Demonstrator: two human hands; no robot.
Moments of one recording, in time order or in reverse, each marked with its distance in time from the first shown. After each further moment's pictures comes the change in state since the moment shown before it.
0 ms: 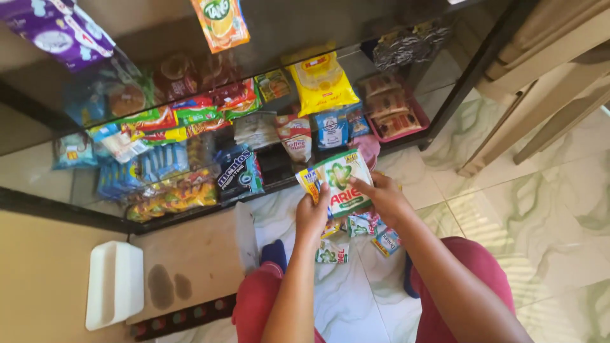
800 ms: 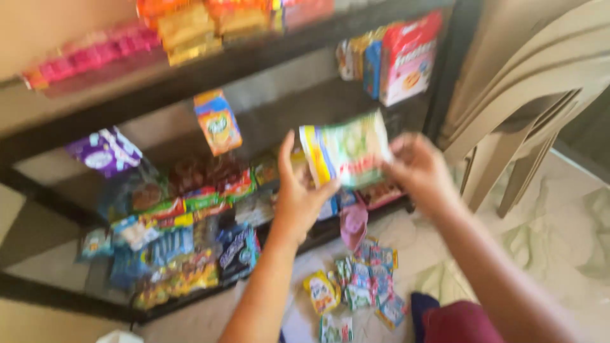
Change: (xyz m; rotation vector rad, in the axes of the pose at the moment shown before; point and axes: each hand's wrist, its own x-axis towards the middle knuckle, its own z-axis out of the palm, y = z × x) left_hand -0.040 0.223 0.084 -0.088 -0.438 0.693; right_hand -0.035 -0.180 -0.091 0.012 0.048 -0.817
